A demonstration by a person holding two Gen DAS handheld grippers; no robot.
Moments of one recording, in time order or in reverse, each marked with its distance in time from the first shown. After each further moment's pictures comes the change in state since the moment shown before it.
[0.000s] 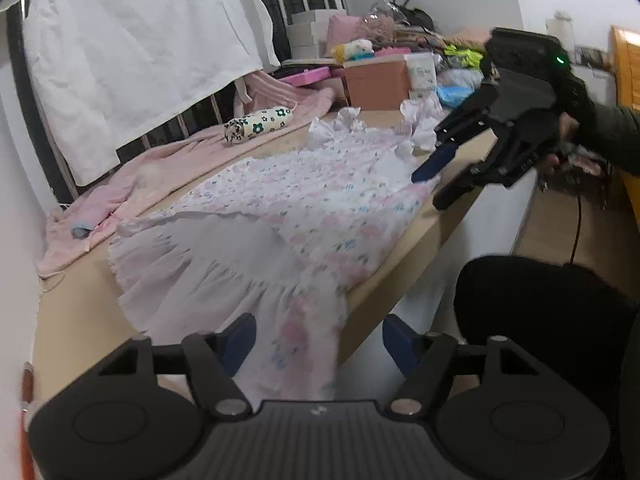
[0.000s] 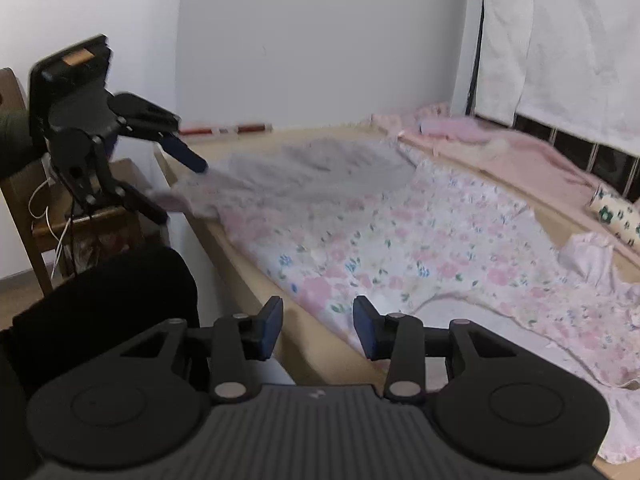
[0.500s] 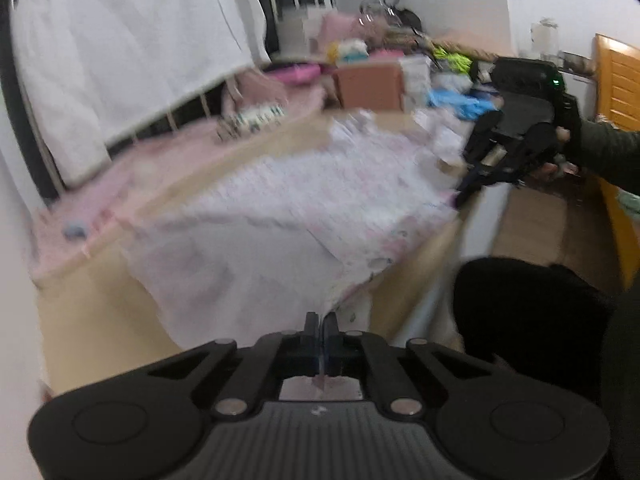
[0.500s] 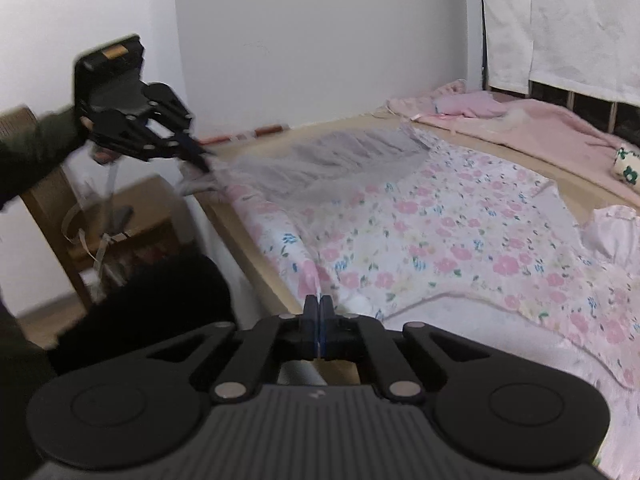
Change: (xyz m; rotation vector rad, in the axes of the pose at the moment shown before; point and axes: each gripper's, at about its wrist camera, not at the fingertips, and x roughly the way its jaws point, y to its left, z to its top) left arm -0.018 0.071 0.027 0.015 -0.001 -0.072; right arm -0.026 -0.017 -0.003 0.116 -0.013 0.139
